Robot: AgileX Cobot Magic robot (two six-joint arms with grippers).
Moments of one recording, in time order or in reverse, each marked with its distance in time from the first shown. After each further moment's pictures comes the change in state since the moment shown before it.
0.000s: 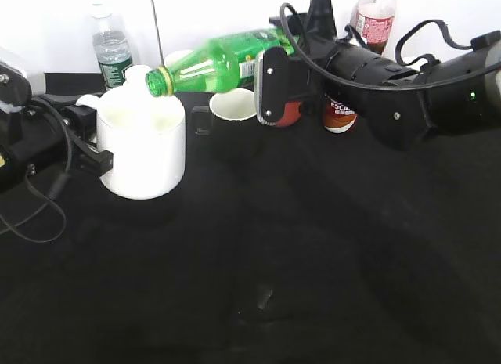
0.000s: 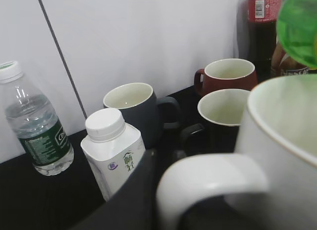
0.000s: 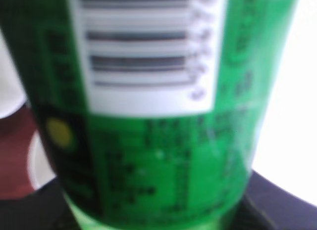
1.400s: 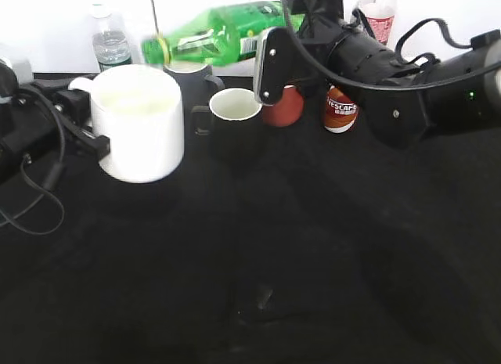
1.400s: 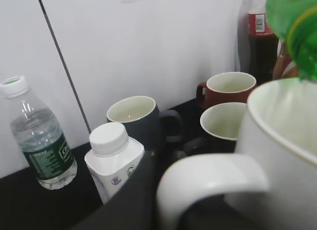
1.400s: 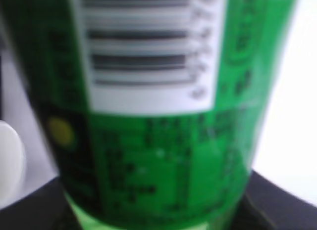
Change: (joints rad) left arm 0.000 0.001 0.002 -0.040 -0.105 0.012; right arm 0.000 0.007 -0.004 0.022 -0.130 0.048
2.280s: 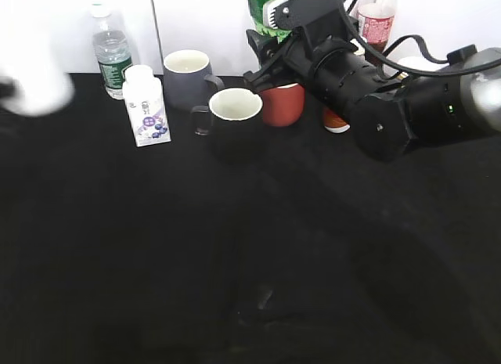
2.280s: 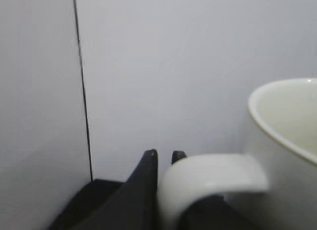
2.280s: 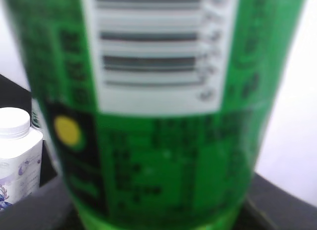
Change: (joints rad) left arm 0.373 0.398 -0.349 -0.248 -0.092 -0.077; right arm 0.031 0.035 -0.002 0.007 0.001 1.196
